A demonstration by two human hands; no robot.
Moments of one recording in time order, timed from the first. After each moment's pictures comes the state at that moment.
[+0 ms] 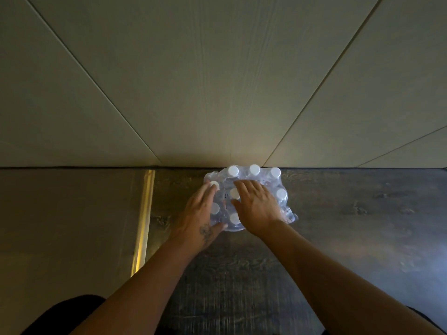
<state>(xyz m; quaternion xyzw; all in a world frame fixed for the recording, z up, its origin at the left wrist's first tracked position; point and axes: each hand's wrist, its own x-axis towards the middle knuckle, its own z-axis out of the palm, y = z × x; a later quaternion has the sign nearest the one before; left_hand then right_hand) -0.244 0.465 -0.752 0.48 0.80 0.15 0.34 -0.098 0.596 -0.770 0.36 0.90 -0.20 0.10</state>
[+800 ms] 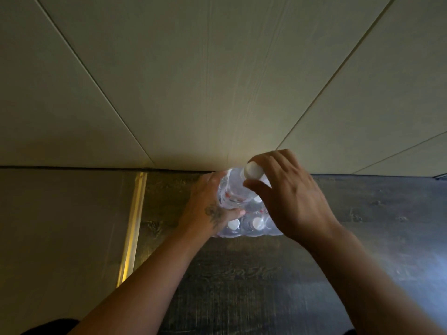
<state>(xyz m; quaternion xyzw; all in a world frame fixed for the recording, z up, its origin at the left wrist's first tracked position) -0.237 0.512 -0.735 0.39 0.79 0.26 0.38 -0.086 0.605 -0.629 0.31 0.93 -0.14 -0.12</state>
